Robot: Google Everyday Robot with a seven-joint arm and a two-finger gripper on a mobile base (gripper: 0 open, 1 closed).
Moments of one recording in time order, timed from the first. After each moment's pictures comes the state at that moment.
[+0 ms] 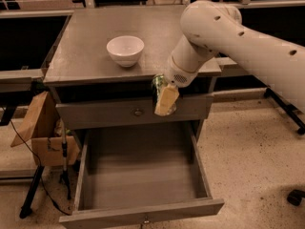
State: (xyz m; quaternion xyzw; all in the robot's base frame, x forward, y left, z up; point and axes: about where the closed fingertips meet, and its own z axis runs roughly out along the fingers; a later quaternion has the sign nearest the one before) arm 0.608 -0.045 0.804 -0.64 0.74 0.06 0.20
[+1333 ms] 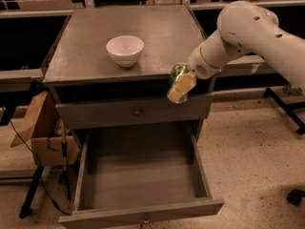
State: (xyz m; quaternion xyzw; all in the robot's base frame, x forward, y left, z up) arm 0.656 -0.104 0.823 -0.51 0.81 0.08 0.28
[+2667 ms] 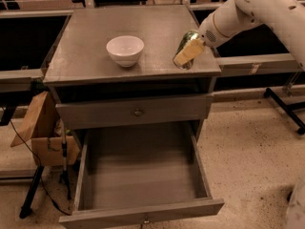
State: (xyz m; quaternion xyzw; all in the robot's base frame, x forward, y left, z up) arm 0.727 -0.136 0.898 -0.43 0.83 0.06 0.35
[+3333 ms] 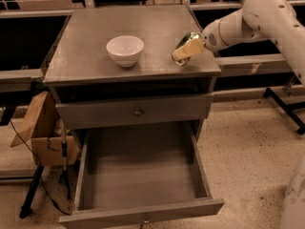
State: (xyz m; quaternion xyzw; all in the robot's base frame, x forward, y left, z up) arm 0.763 -0.142 0.884 -0.35 0.83 0.15 0.42
